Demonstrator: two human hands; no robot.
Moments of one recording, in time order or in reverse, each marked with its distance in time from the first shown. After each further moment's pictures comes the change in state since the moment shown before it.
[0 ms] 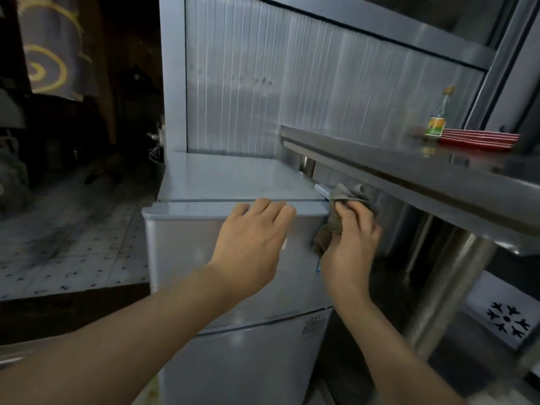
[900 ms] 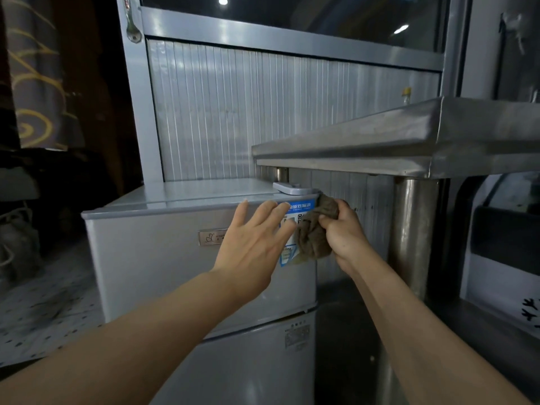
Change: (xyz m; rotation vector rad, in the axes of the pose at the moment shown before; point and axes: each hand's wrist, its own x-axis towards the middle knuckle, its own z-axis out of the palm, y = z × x) left_hand 0.015 0.066 0.053 0.382 0.053 0.168; right_hand 0.042 0.089 -0.003 0.887 -0.351 0.423
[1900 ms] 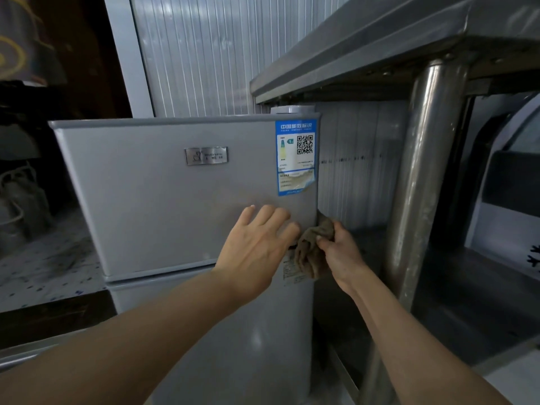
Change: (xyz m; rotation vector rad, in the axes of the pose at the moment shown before) left_hand -0.065 0.061 0.052 -0.124 -0.076 0.058; right_hand -0.063 0.130 -0.017 0.022 -0.084 0.202
